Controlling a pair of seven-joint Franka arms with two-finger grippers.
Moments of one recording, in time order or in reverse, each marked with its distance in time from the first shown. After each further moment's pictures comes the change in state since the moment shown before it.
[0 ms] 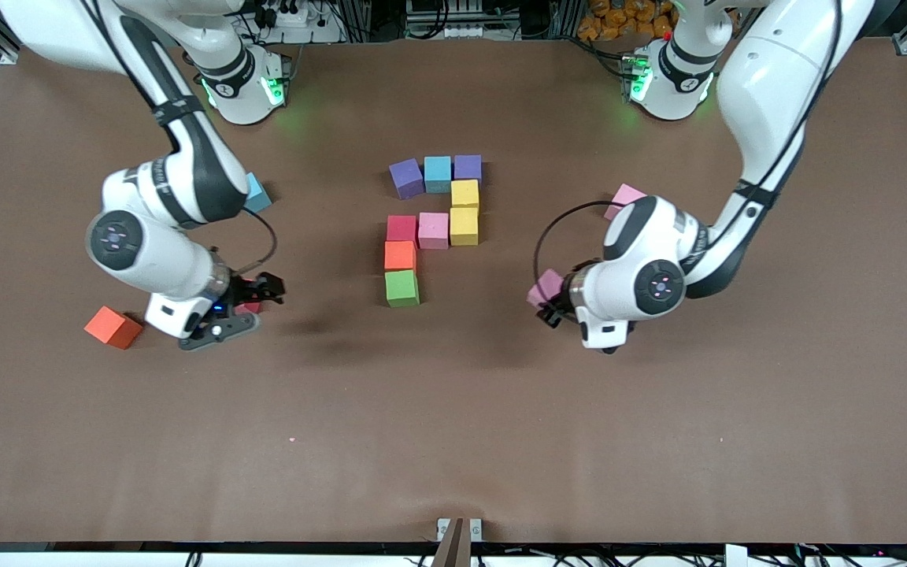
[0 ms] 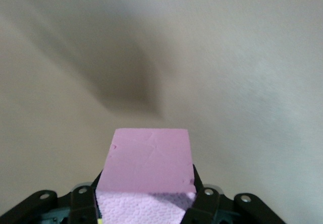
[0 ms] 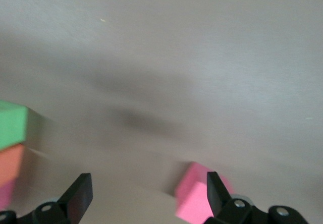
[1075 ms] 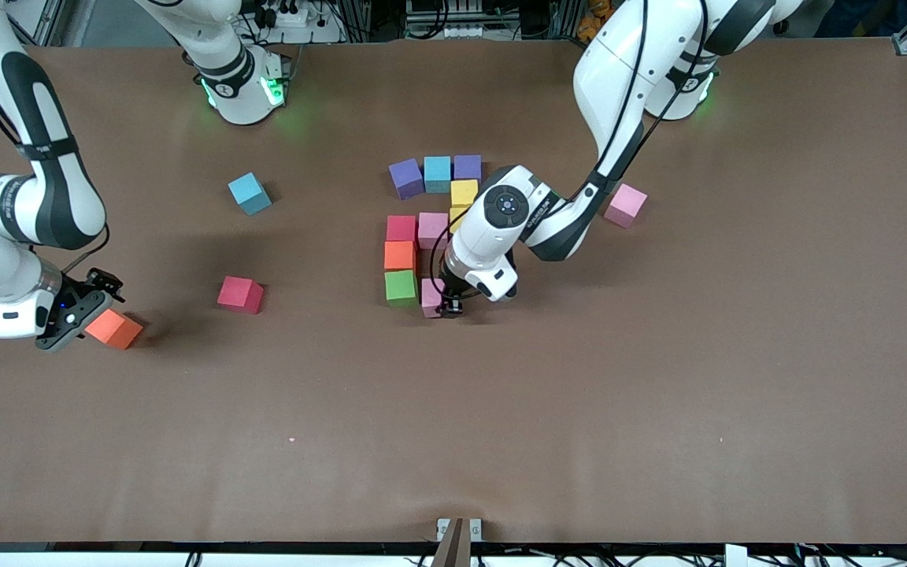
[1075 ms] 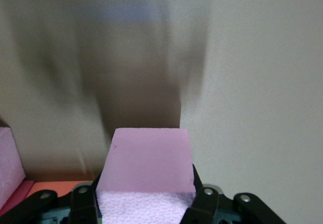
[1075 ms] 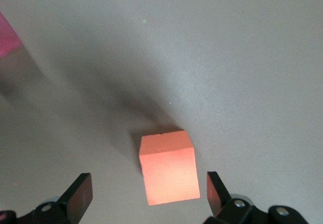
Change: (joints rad) left arm -0.578 0.113 0.335 0.022 -0.052 0.537 -0.808; right arm -0.286 0.075 -0.162 -0.053 -0.159 0.180 -0.843
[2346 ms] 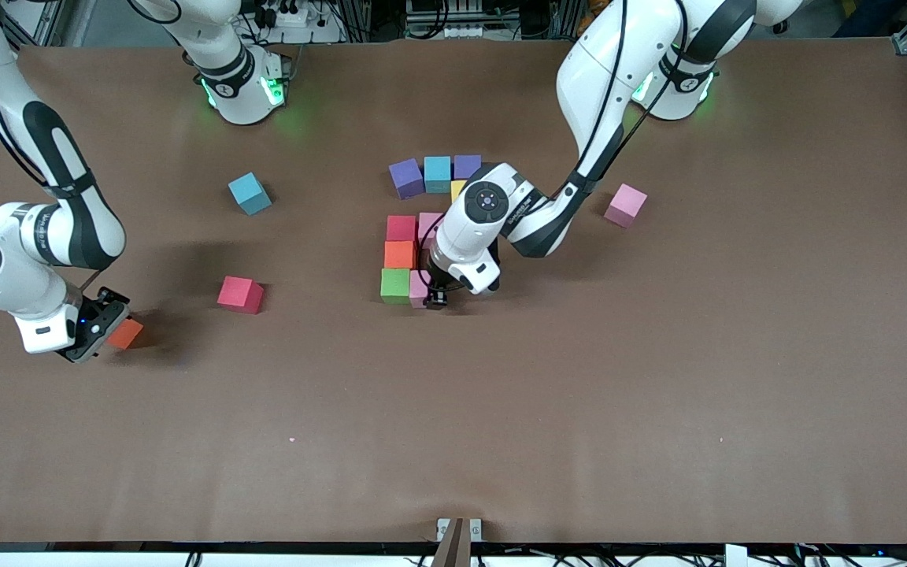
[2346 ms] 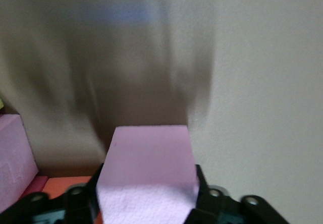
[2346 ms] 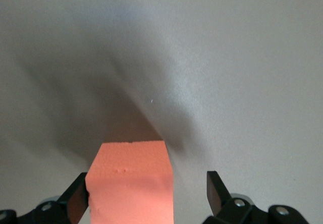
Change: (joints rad) left arm -0.050 0.042 -0.002 0.035 0.000 0.000 -0.003; right arm -0.027 0.141 -0.010 0.024 -0.113 0.168 -0.084
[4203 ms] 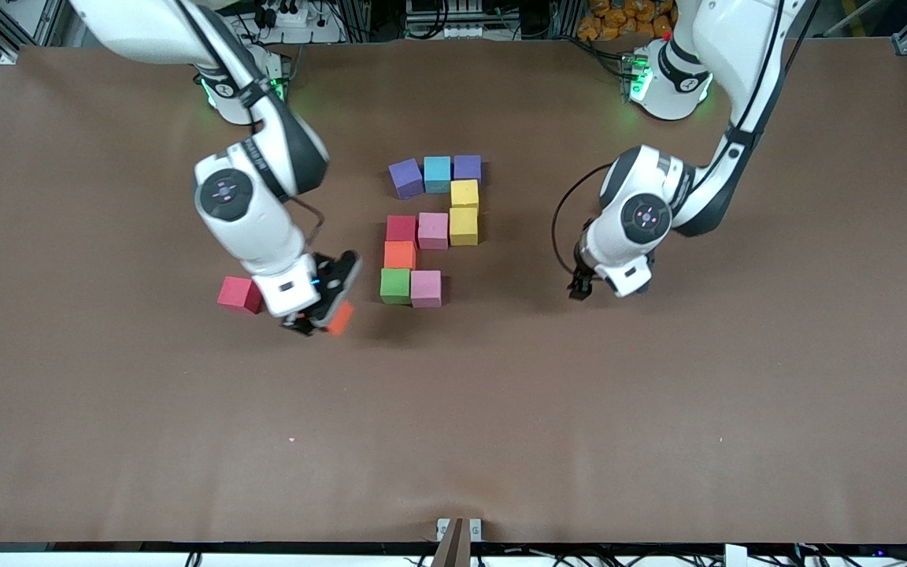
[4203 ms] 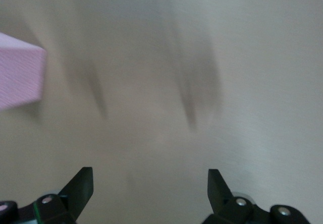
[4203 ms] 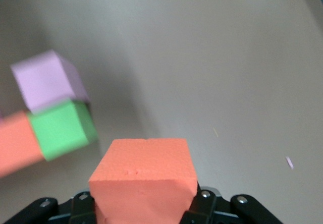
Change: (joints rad) left arm 0.374 -0.499 0.012 -0.615 -0.004 -0.323 0.575; right arm 0.735 -0.142 0.087 0.130 0.269 -0.137 0.433
